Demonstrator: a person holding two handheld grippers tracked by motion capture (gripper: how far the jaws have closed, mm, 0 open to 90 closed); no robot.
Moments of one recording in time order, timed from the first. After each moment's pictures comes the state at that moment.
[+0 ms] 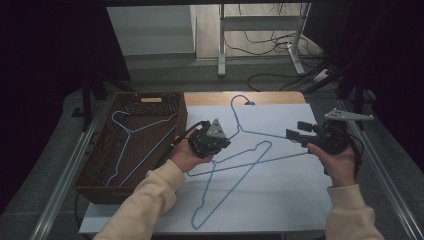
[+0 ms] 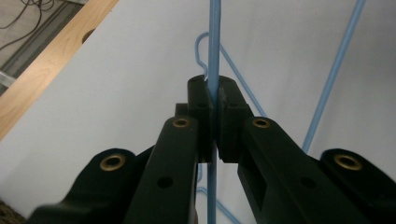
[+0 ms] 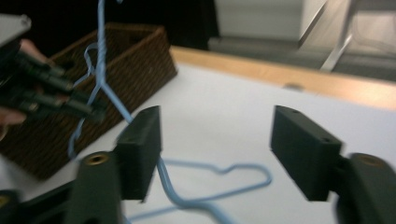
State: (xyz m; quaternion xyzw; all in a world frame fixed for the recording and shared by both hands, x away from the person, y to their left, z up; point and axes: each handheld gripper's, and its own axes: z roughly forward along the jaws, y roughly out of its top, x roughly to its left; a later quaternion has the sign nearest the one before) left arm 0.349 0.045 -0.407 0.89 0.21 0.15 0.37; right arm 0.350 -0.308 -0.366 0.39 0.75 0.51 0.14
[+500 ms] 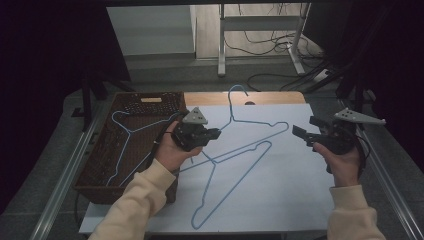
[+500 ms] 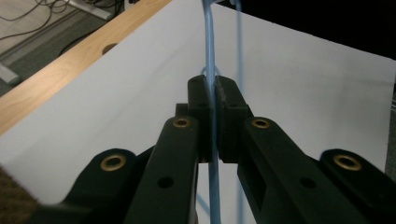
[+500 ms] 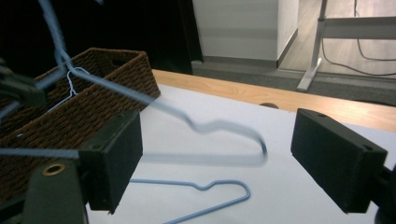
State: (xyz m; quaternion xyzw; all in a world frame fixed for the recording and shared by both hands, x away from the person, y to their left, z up) left arm 0.336 0.087 -0.369 0.84 0.27 0.13 0.44; right arm 0.347 -0.320 -0.364 0.40 0.72 0.53 0.19
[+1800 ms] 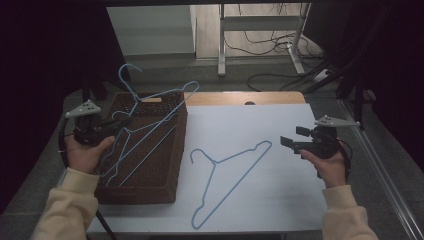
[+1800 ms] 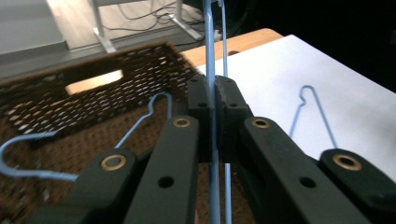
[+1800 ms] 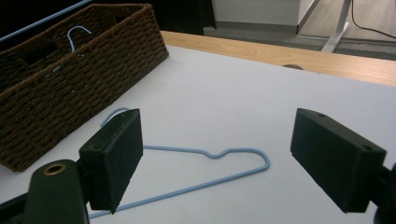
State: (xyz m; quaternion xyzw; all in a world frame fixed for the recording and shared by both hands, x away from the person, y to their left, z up) left arm 0.305 0.301 -0.365 0.73 0.45 0.20 0.48; right arm 0.359 -0.303 -0.401 0.40 0.76 0.49 0.14
